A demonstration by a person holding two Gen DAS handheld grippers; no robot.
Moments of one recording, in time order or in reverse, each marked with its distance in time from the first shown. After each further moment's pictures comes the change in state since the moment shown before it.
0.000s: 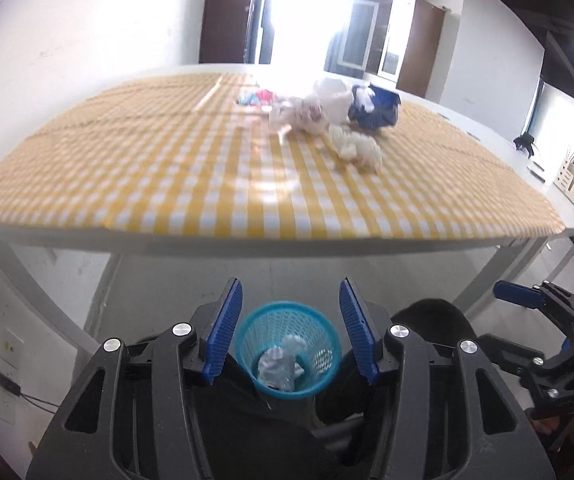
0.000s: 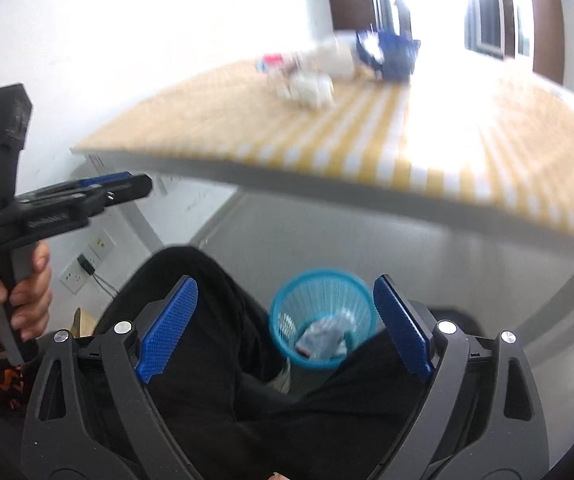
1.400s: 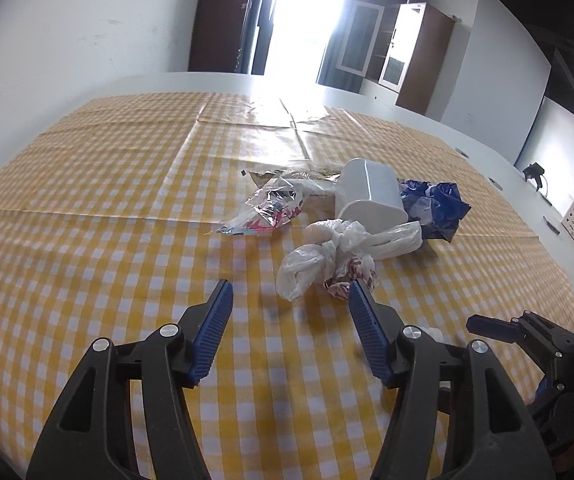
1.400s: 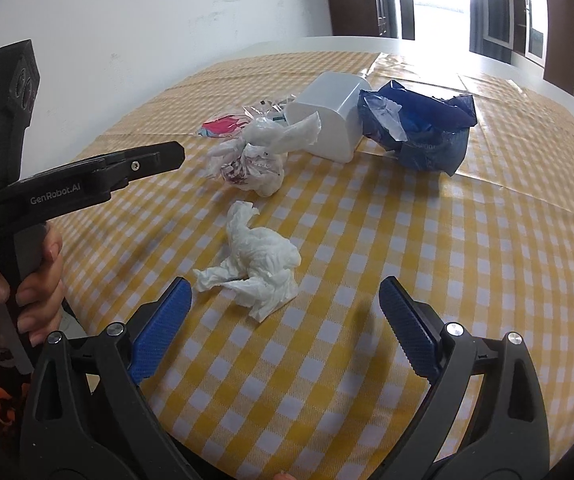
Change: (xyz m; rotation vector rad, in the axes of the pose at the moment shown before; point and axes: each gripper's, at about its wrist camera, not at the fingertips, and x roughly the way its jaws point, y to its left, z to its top) left arm 0.114 0.026 0.177 -0.019 0.040 -0.063; right arm 0.117 -0.048 0.161 0.025 0.116 -0.001
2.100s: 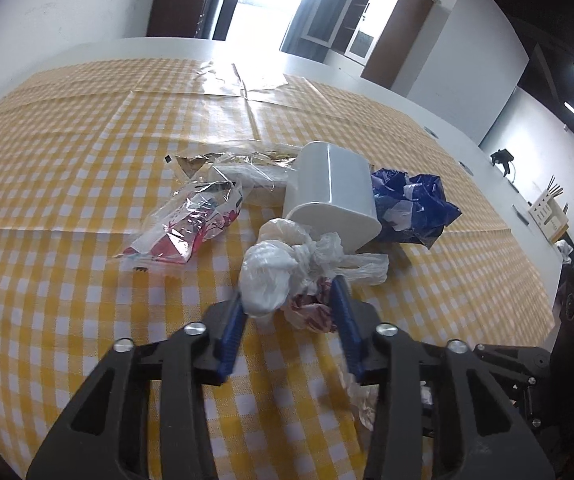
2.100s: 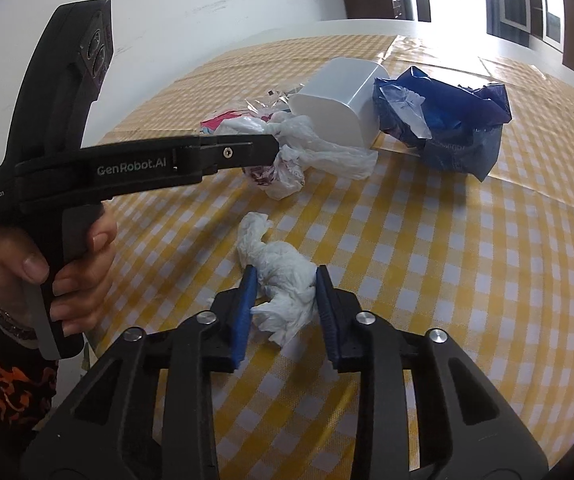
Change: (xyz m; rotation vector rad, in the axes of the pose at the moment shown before) left arm 0.052 -0.015 0.027 -0.008 0.106 -0.177; right arm 0.020 -0.001 0.018 0.005 0.045 0.080
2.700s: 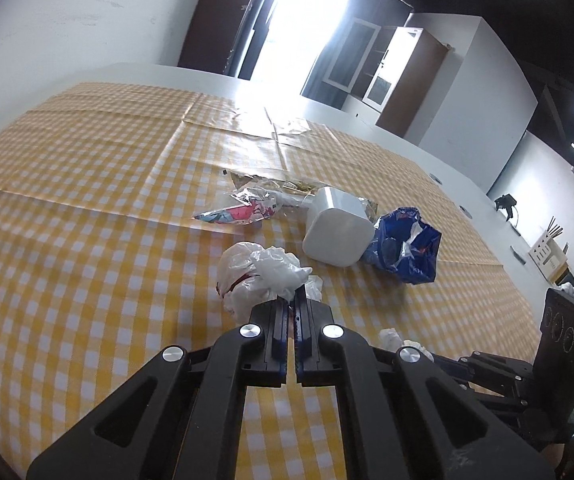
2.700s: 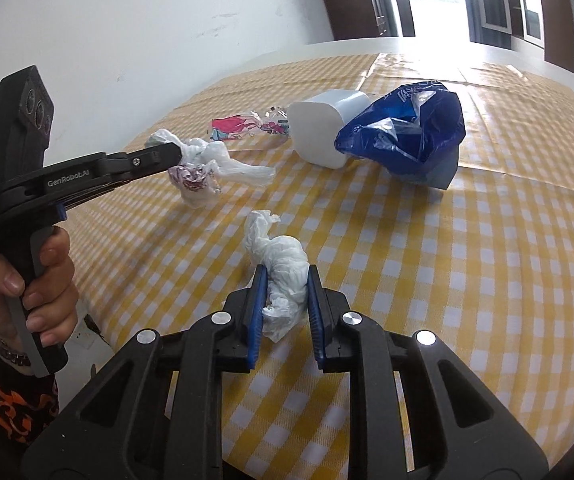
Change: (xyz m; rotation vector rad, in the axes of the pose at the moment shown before) left arm -0.073 0.010 -0.031 -0.076 -0.155 0.039; right arm -0.036 -0.008 -0.030 0.063 -0.109 -0.006
